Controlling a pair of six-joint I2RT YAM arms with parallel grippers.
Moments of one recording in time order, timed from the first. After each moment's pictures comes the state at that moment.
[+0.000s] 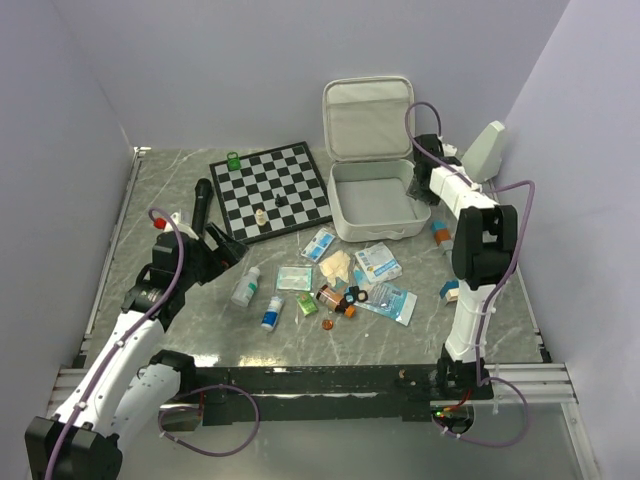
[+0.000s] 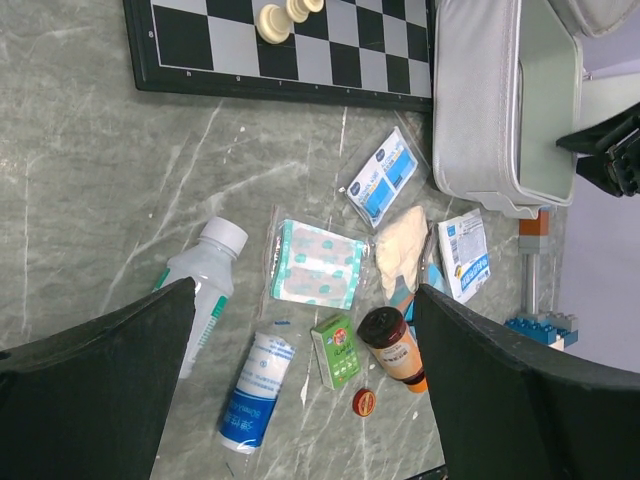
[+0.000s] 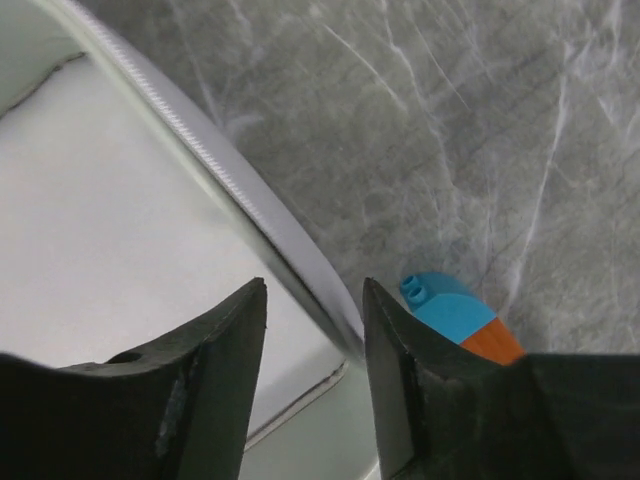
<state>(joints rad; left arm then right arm) -0.24 0.77 0.60 -0.34 0.09 -0.81 0.10 2.02 1.65 -0.62 0.38 0.48</state>
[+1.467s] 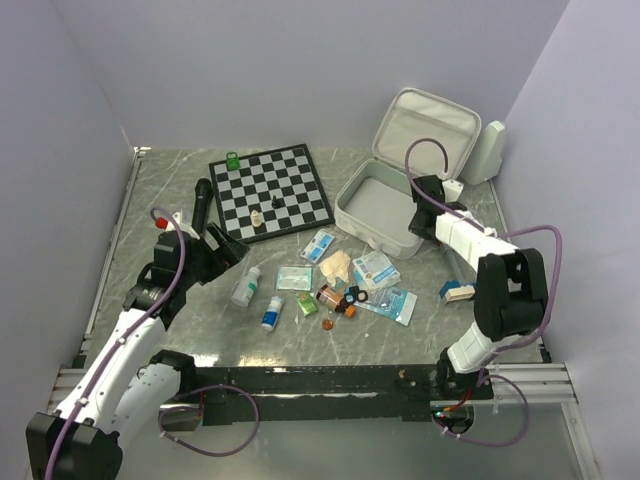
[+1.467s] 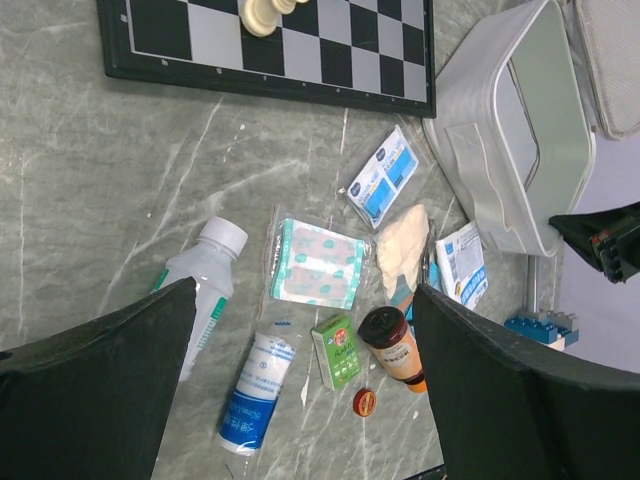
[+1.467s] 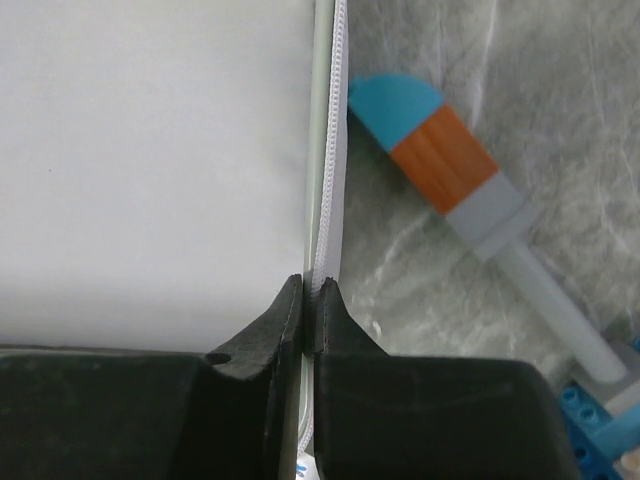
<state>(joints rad) -0.24 0.79 0.59 -0.33 0.10 -0.81 0.18 1.61 1.08 -0.45 0.41 0.62</state>
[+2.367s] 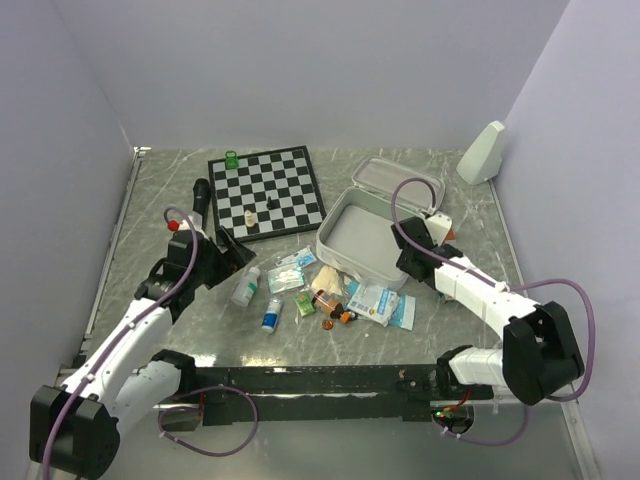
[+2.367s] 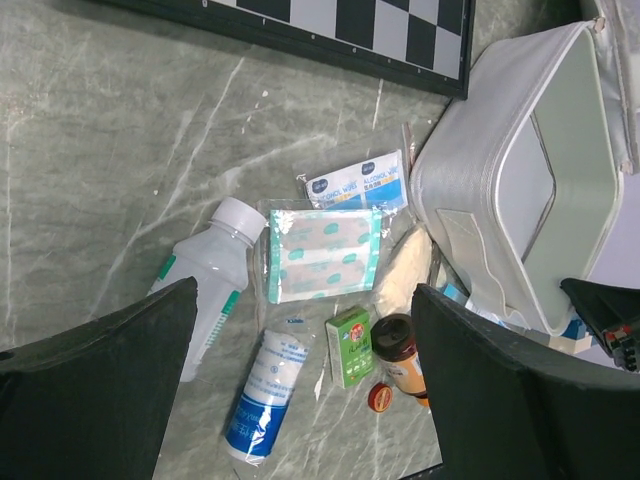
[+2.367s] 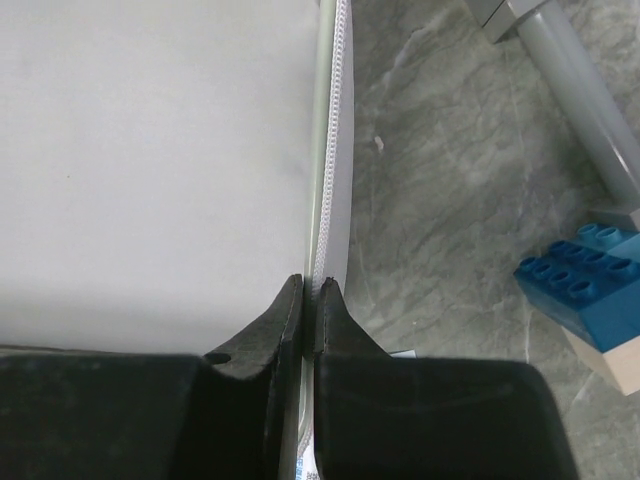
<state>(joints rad) -0.28 0.89 0.57 -0.30 0.07 -0.84 0.42 1.27 0.75 -0.48 0.49 0.77</state>
